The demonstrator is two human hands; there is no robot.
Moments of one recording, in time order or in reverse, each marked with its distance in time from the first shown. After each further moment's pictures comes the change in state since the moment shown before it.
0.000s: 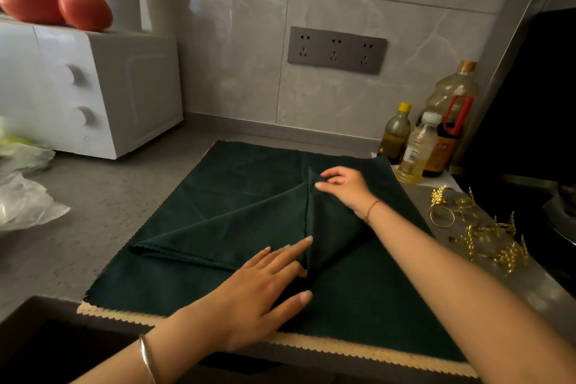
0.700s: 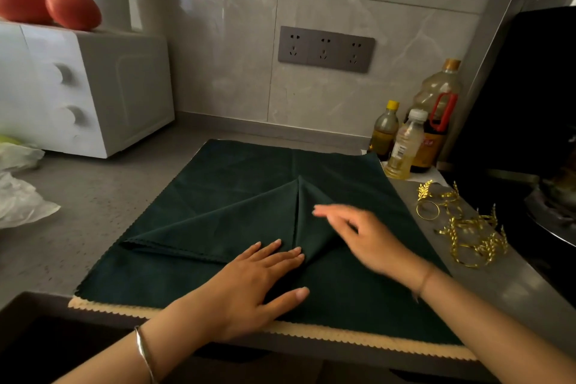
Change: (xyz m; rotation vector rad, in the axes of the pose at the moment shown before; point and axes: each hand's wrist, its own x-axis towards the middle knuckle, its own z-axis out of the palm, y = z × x) left_hand 0.003 0.006 -0.001 0.049 -0.066 -0.047; right_hand -0.127 -0.012 -0.032 -0.423 -0.248 -0.315
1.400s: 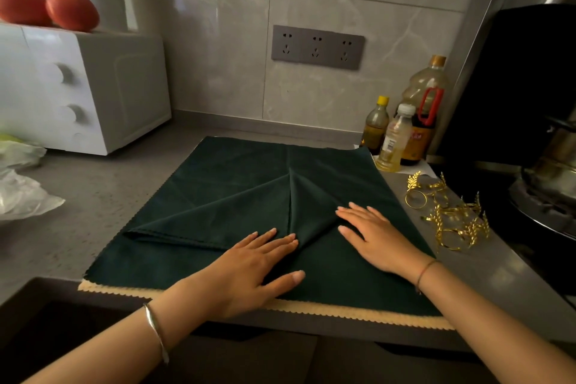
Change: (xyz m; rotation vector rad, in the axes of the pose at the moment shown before) left_hand -0.003 0.006 0.000 0.015 -0.018 -0.035; right_hand -0.026 0.024 -0.010 -0.518 -0.134 0.137
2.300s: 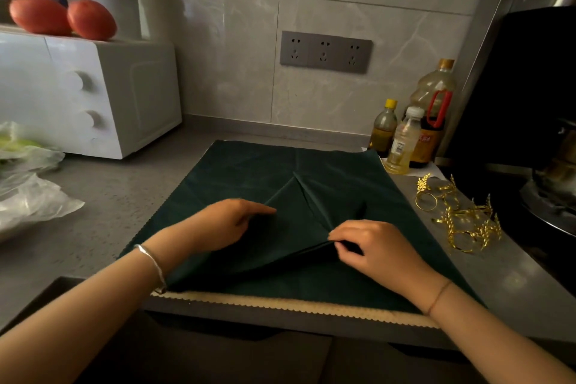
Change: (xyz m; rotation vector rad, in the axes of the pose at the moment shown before) left_hand 0.018 -0.070 -0.052 -0.069 0.097 -0.114; right_hand -0.022 -0.042 -0.002 0.030 0.333 -0.332
